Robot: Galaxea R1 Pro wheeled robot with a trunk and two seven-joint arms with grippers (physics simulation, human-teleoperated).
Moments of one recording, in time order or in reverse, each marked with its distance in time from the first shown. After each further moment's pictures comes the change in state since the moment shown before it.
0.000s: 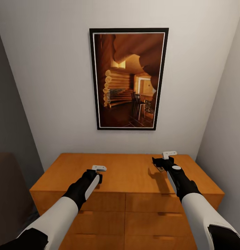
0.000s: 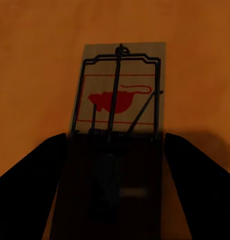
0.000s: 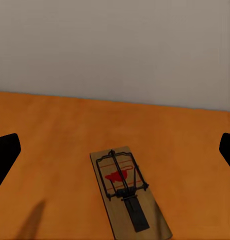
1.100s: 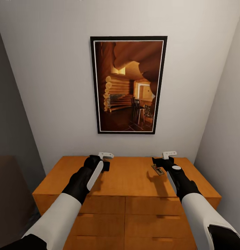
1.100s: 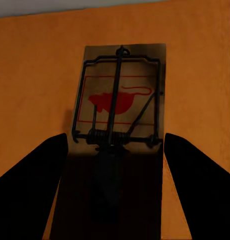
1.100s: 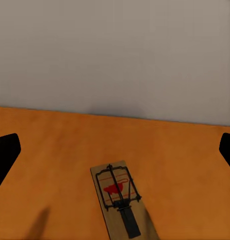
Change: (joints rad) left arm 0.001 -0.042 0.004 -0.342 0.016 0.266 -0.029; right arm 0.001 0.000 0.001 0.000 0.000 0.000 0.000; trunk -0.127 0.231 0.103
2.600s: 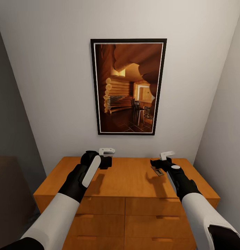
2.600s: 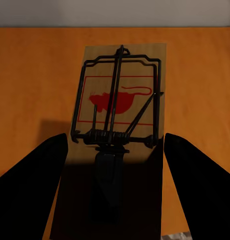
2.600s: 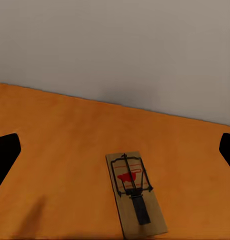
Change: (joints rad) left arm 0.005 0.008 0.015 -0.126 0.161 0.063 0.007; right arm 0.000 -0.003 0.015 -0.009 0.068 0.056 0.091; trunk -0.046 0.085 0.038
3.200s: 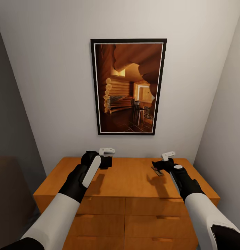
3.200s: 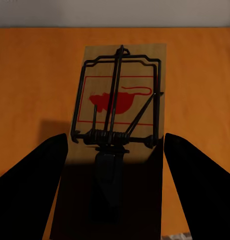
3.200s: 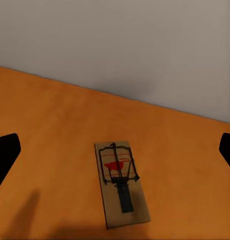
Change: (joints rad) left arm 0.001 -0.003 -0.001 0.000 -0.001 -0.002 0.002; right arm 0.000 -0.026 -0.007 -0.003 0.058 0.021 0.052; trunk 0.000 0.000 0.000
